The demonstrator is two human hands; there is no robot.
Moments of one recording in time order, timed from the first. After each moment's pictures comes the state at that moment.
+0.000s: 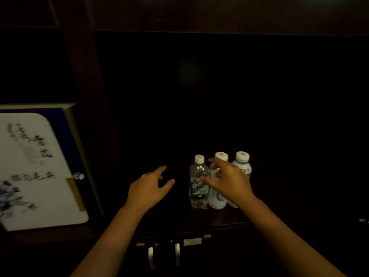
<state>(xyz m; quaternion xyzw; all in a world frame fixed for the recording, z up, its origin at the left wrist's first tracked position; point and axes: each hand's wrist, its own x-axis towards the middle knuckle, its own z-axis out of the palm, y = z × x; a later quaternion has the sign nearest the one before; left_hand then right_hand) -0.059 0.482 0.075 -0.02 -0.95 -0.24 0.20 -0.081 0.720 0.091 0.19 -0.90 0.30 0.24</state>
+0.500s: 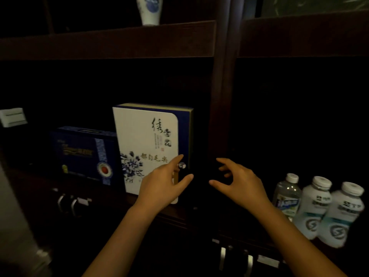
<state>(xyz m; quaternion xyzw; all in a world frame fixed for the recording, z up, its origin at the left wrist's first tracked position) 0.091 0.343 0.128 0.07 -0.92 -0.23 0.31 -0.012 0.538 0.133 0.36 -0.86 0.32 0.18</state>
